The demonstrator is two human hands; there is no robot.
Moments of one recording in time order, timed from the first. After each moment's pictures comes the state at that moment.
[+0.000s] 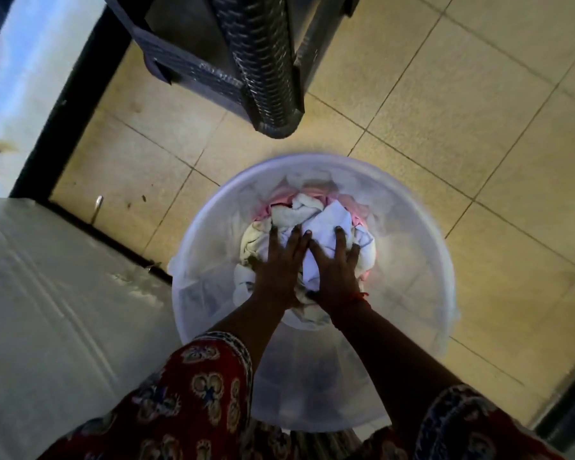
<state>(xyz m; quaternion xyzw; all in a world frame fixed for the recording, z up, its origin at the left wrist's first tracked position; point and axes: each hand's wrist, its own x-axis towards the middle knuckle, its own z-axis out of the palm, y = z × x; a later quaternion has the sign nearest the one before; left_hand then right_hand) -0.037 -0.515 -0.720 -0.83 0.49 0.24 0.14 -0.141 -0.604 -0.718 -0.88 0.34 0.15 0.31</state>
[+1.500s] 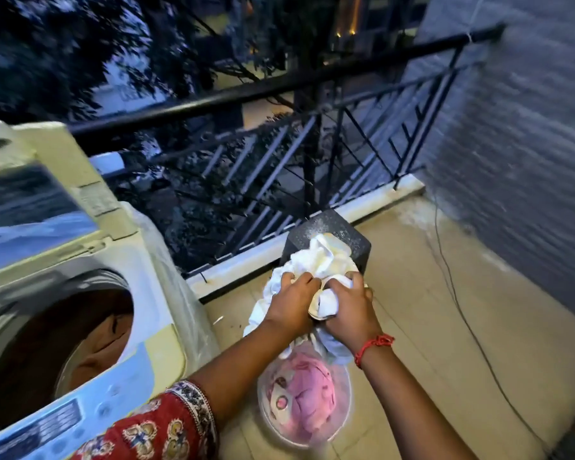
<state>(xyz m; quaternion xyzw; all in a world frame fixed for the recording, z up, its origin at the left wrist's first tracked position) 0.010 -0.520 0.004 -0.90 0.39 0.07 -0.17 -0.073 -0.645 0.036 -0.96 0.17 -0.02 0.22</state>
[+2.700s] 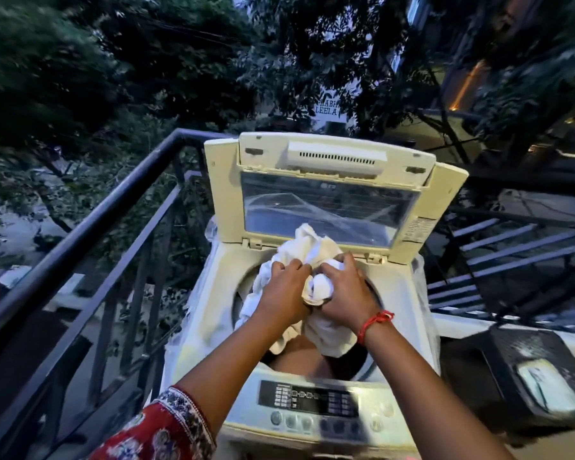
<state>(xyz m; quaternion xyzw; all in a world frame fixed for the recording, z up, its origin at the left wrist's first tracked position) 0.063 0.022 0.091 -0.98 0.05 -0.06 -0.16 0.092 -0.123 0.114 -0.95 -0.21 0.03 0.22</state>
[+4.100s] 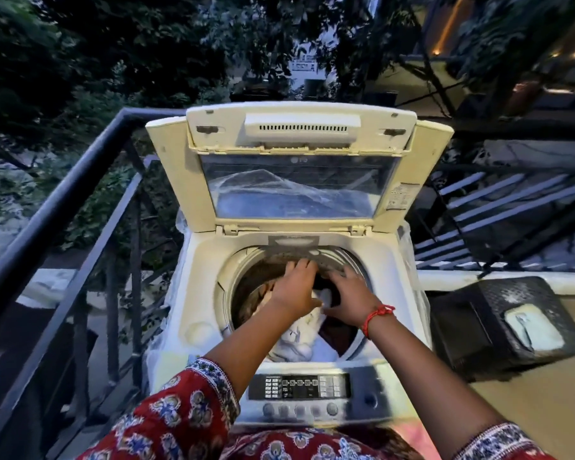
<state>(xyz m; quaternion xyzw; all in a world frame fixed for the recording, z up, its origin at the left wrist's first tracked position) 0.102 -0.024 0.035 -0.97 0.05 0.10 -0.20 0.119 -0.181 0.029 -0.95 -0.17 0.18 0.20</state>
